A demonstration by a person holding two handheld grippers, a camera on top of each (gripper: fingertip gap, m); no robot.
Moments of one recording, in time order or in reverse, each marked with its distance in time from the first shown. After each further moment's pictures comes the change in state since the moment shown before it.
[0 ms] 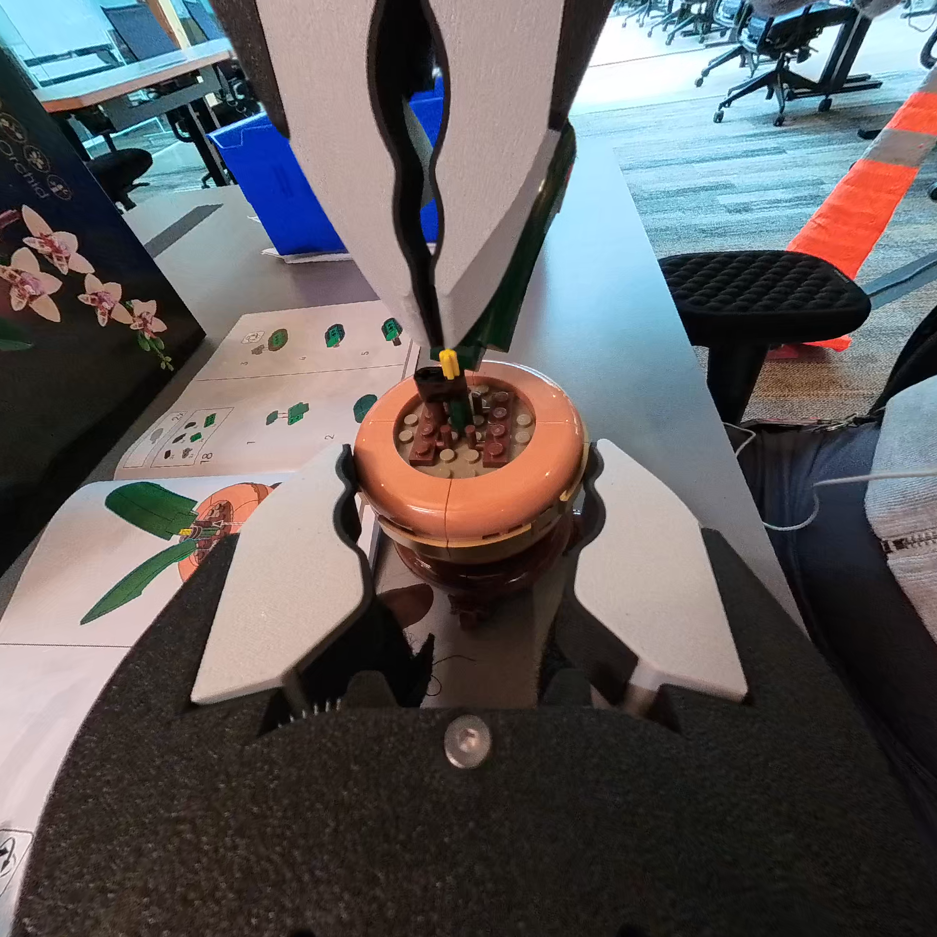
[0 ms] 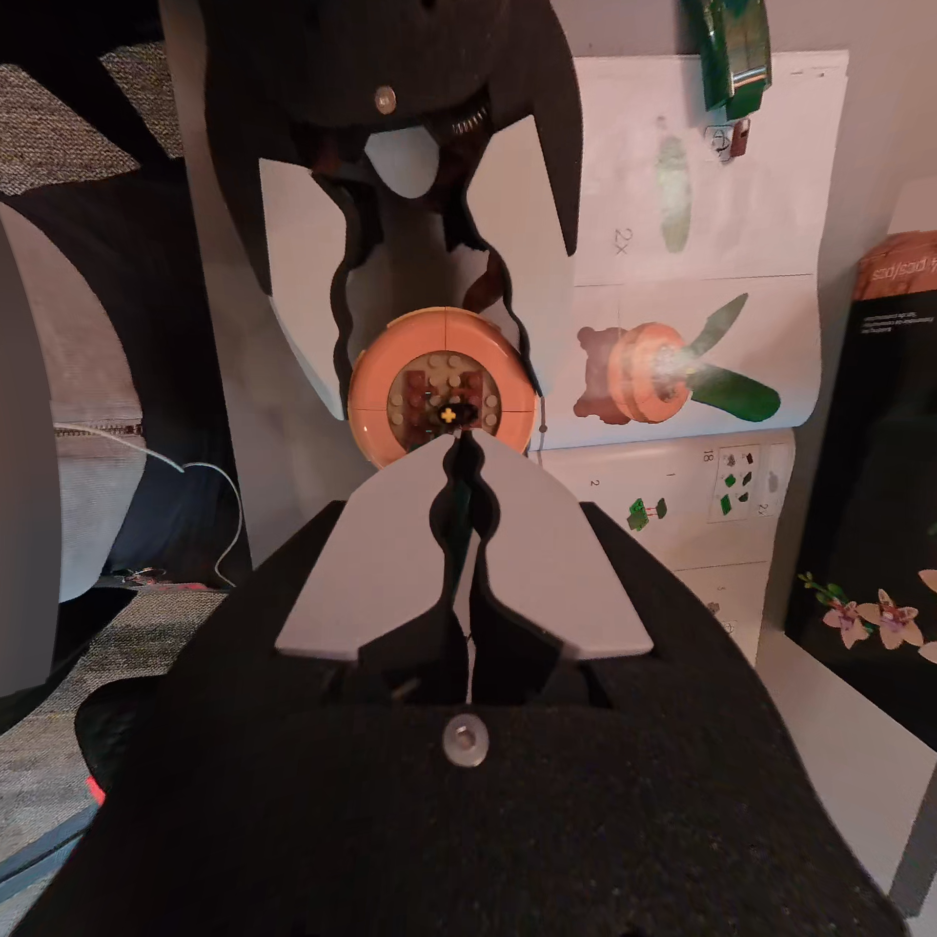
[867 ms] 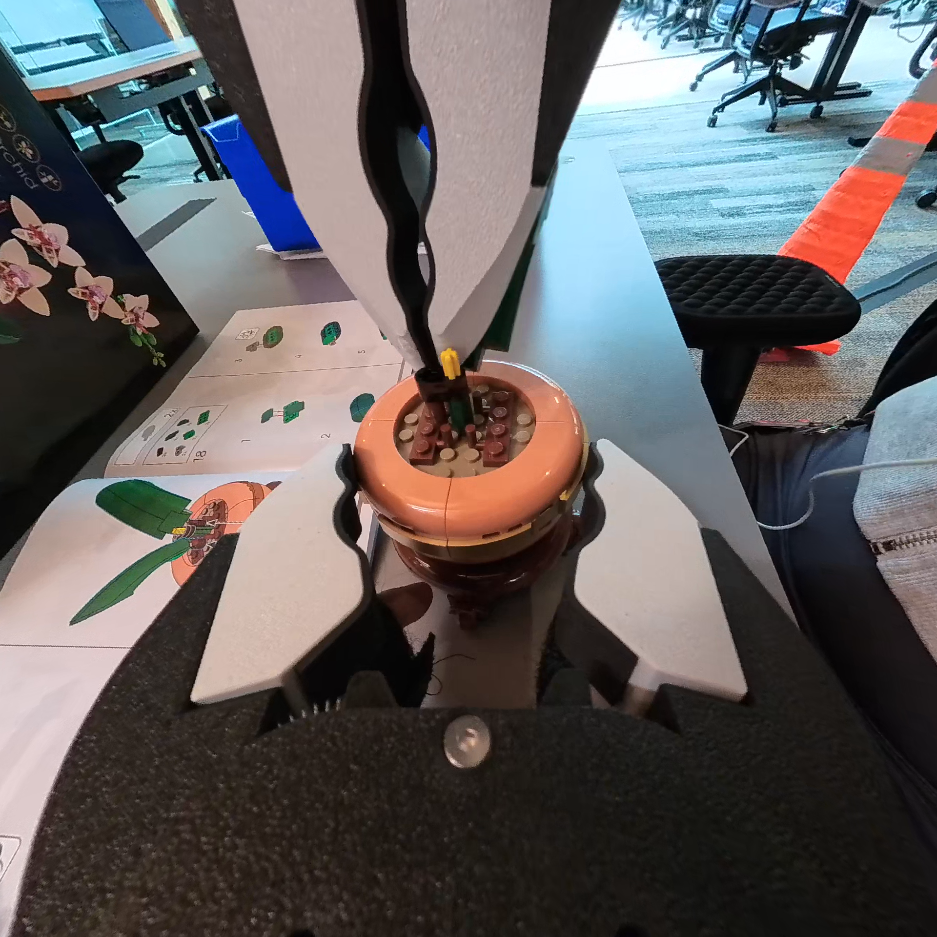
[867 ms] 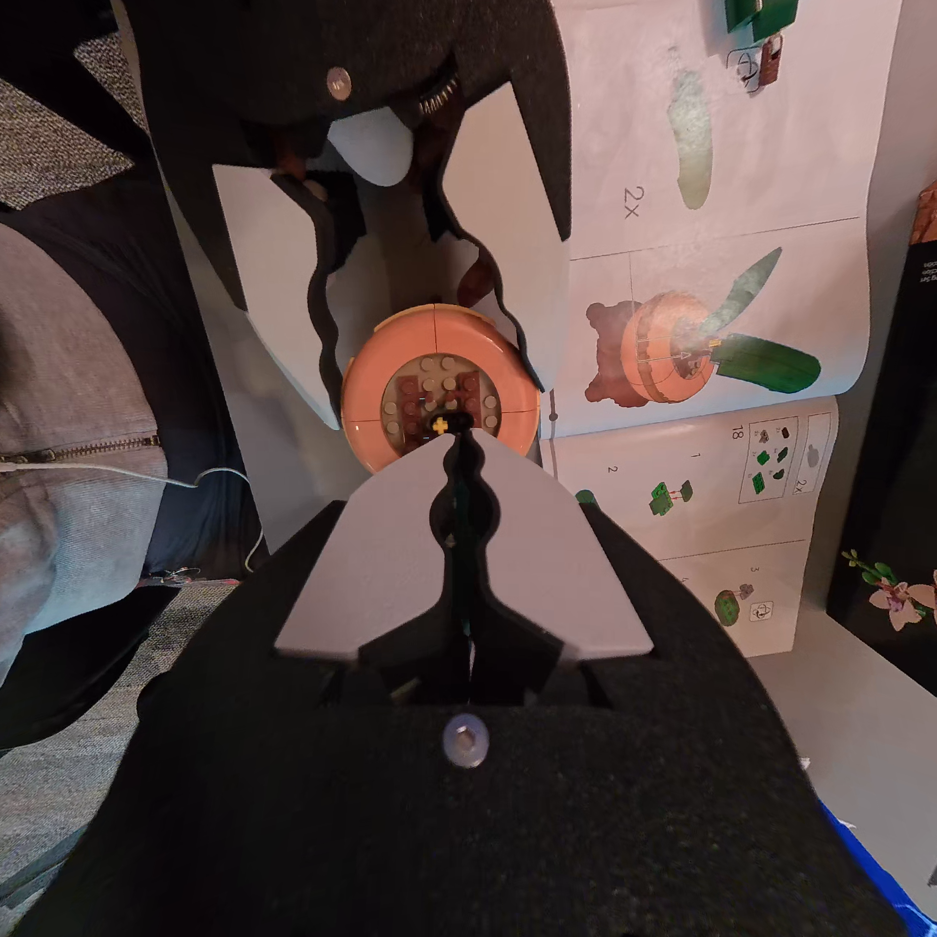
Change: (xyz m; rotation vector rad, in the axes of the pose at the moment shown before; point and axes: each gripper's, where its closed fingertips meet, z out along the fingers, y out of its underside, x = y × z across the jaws) left arm 0.000 0.000 0.000 -0.001 0.010 -0.015; right arm 0.000 0.003 0.009 -0.077 -0.026 0.088
